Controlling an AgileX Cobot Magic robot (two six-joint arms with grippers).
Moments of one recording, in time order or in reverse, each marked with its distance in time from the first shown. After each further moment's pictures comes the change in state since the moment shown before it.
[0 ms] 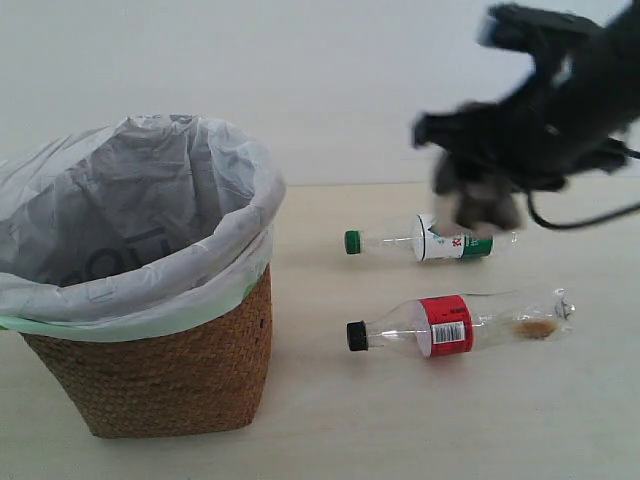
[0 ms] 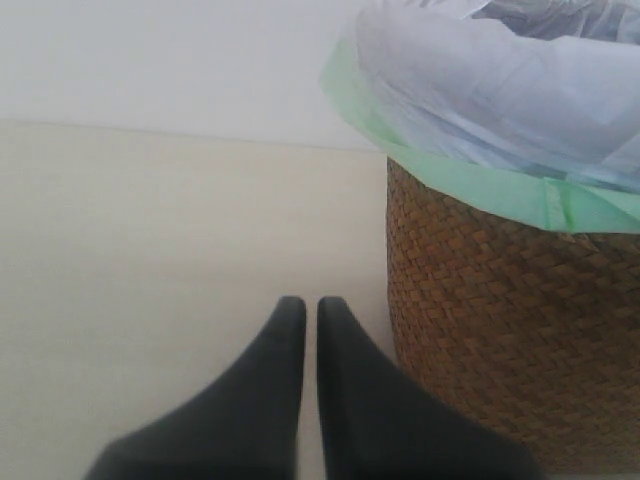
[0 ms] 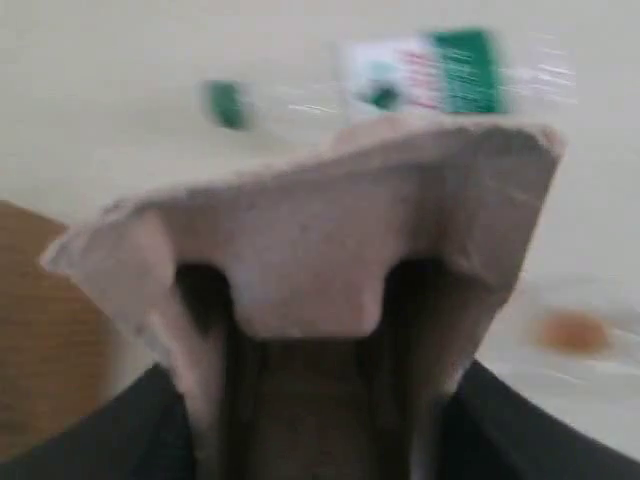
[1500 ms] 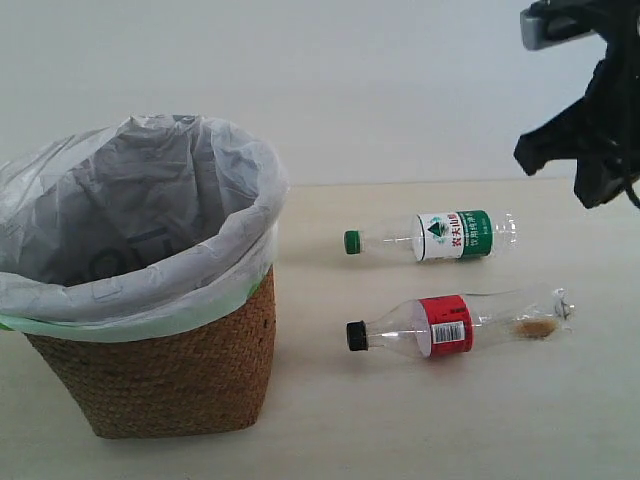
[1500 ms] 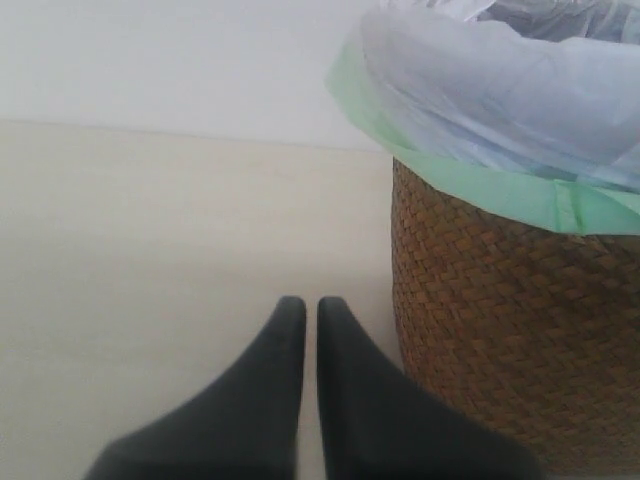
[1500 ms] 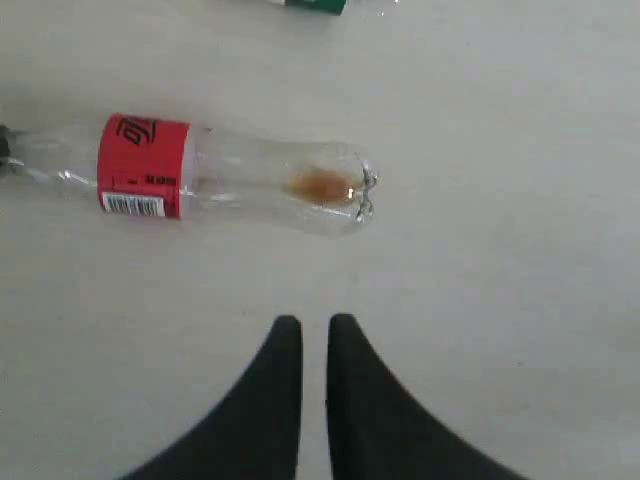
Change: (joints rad) left arm 0.000 0.000 0.000 0.000 0.000 0.000; right arm -0.090 -0.004 -0.168 -0.274 0.523 -0.231
